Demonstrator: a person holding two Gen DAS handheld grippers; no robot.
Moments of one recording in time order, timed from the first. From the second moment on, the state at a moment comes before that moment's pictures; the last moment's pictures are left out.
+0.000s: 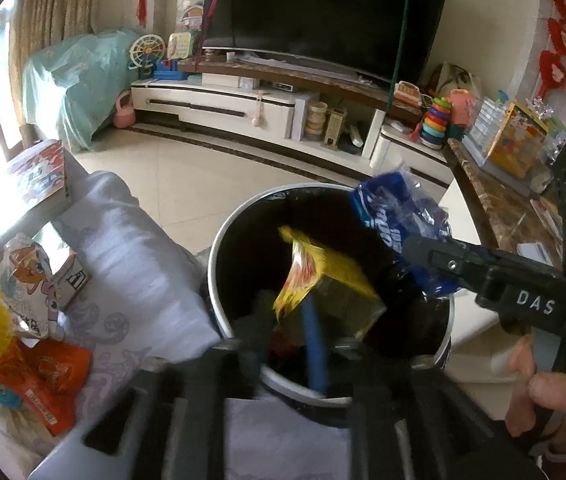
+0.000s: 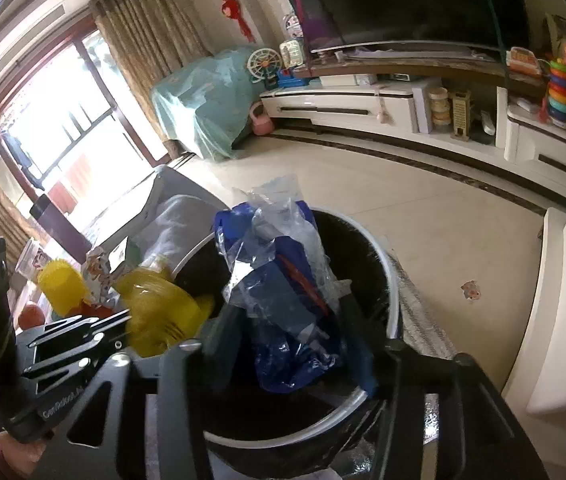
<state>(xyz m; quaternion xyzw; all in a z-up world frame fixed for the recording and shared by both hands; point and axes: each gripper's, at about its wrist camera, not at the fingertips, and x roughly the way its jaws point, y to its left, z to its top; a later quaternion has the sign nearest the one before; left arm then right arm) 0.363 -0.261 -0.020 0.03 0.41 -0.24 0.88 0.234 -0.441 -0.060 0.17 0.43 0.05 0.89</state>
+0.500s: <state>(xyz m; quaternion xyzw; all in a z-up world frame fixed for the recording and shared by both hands) 0.301 -0.199 -0.025 -0.02 0.40 -0.21 0.89 0.208 -0.431 -0.046 0.19 0.40 0.06 0.90</state>
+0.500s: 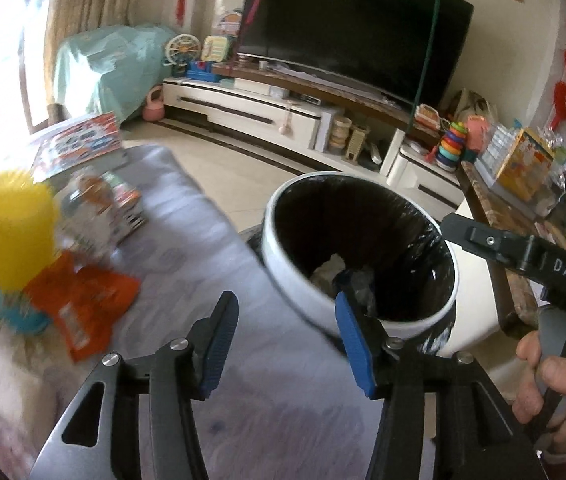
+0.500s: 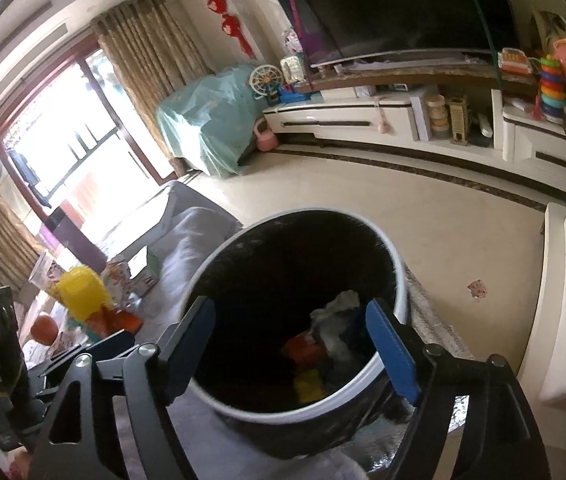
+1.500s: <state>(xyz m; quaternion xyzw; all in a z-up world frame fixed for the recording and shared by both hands) 0.174 -0.033 -0.026 -0.09 0.40 -0.09 0.91 0.170 -0.277 -0.063 0.15 0.42 0.18 0.88</state>
